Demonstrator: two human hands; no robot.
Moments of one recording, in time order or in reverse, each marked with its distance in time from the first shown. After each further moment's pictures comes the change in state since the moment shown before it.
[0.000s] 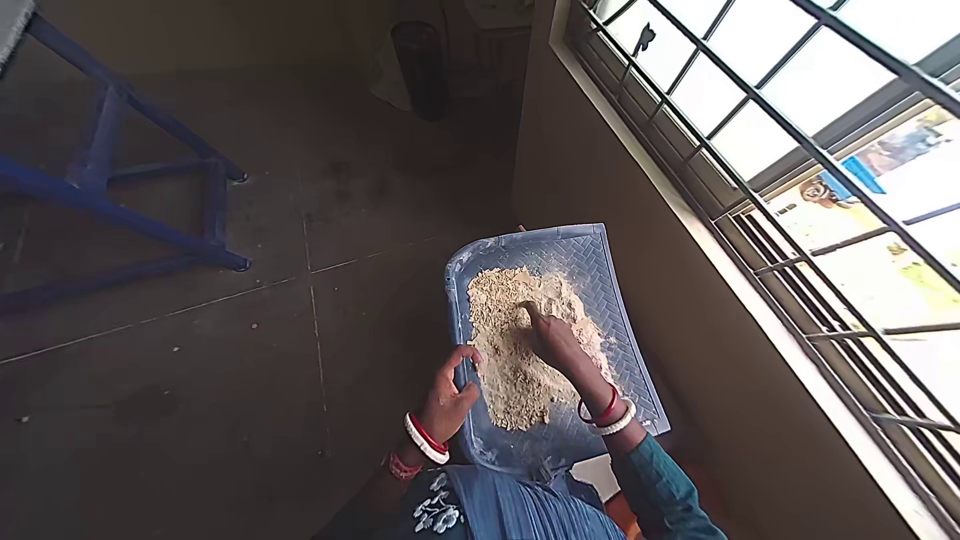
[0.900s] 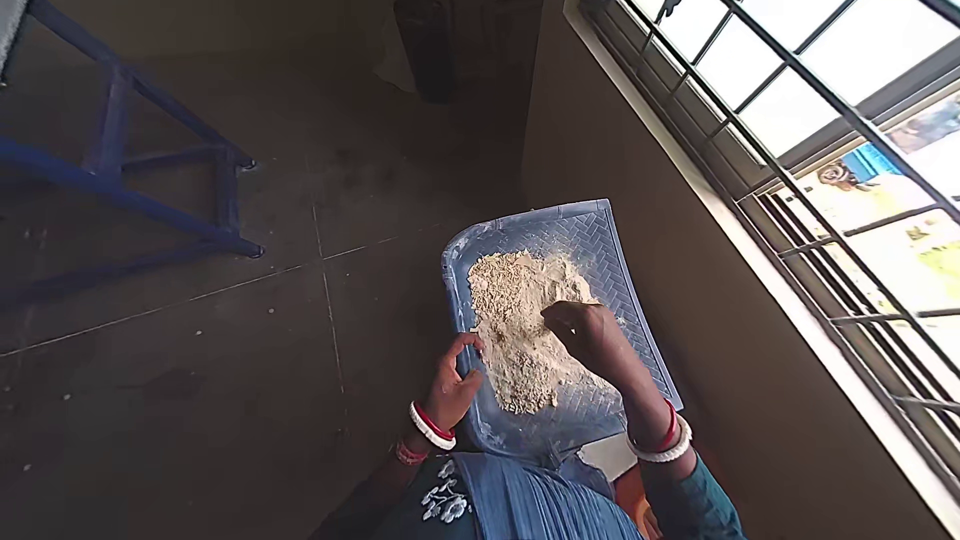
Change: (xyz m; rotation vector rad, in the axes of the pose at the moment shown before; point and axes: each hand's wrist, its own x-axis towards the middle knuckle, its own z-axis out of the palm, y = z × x) left_hand -0.010 -0.004 -0.019 -0.059 0.038 -0.014; right_hand -0.067 -0.009 -0.019 0.202 0.388 -0.405
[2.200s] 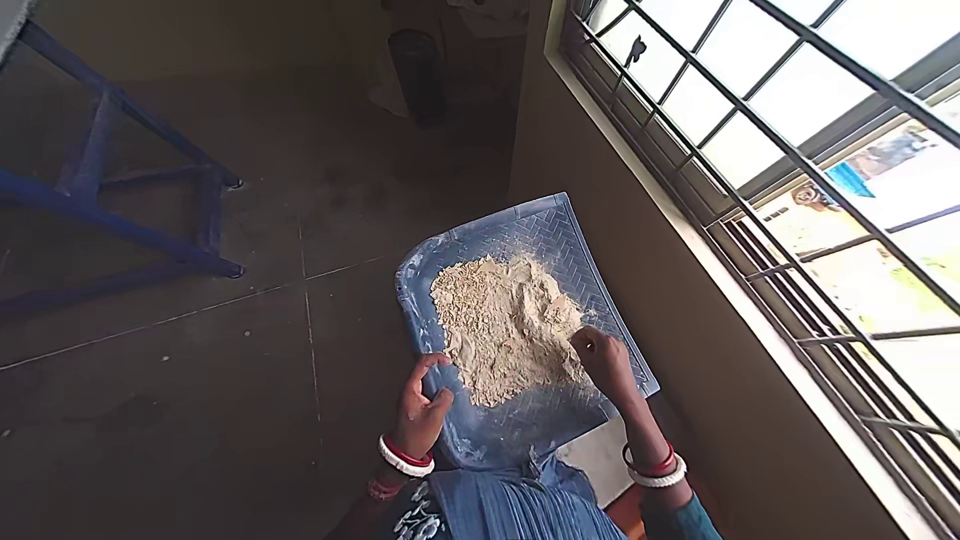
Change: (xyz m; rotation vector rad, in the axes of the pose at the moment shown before) left_hand 0.004 -0.004 0.008 0.007 0.213 0.095; right_hand -0.025 0.086 0.005 -0.021 0.123 0.426
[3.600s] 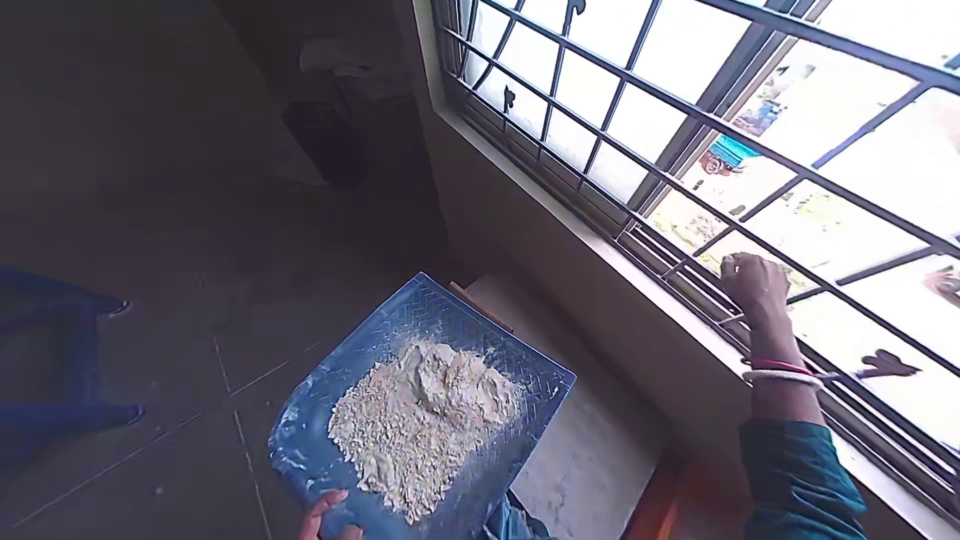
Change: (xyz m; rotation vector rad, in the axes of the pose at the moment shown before) left_hand -0.005 -0.040 -0.029 0.062 0.027 -0.202; right_hand 0.033 0.184 -0.266 -0.442 0.637 0.508
